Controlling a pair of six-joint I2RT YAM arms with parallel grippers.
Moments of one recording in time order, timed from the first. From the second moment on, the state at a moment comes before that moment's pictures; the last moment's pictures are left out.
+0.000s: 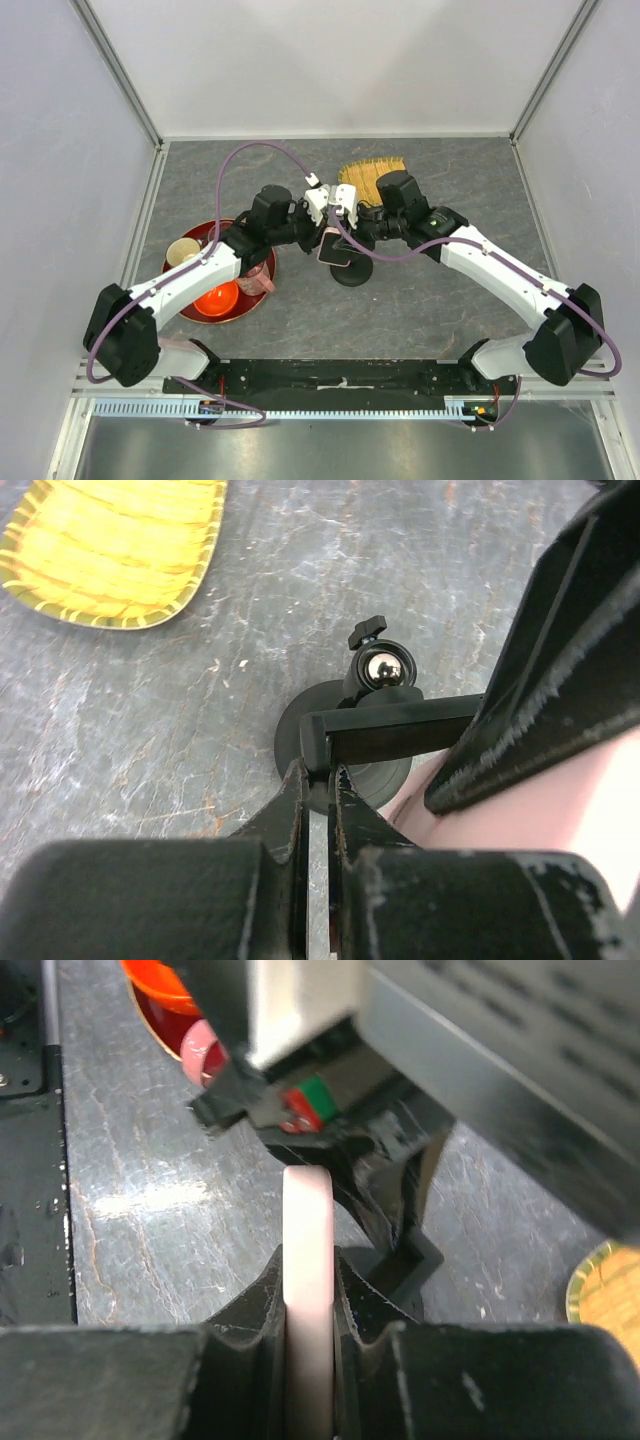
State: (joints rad) left arm -0.63 1.37 0.97 -0.06 0.42 0.18; right arm 0.66 1.39 1.19 -0.42 -0.60 -0.47
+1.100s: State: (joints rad) left arm -0.83 1.20 0.81 0.02 -0.24 0.02; right arm 0.91 1.33 1.12 -0.31 0.26 0.26
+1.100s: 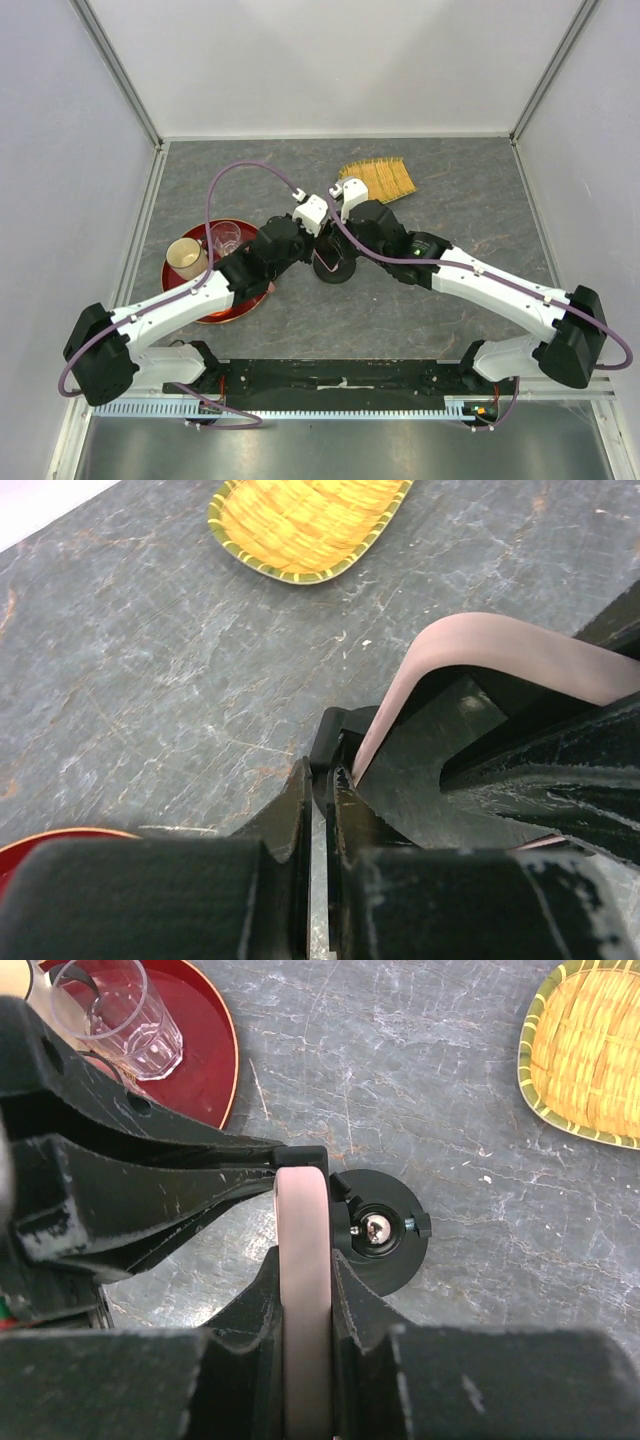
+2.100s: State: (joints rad) left arm -0.94 1.20 0.98 -0.45 -0.56 -0.36; right arm 0.97 1.45 1.25 -0.38 0.21 0.28
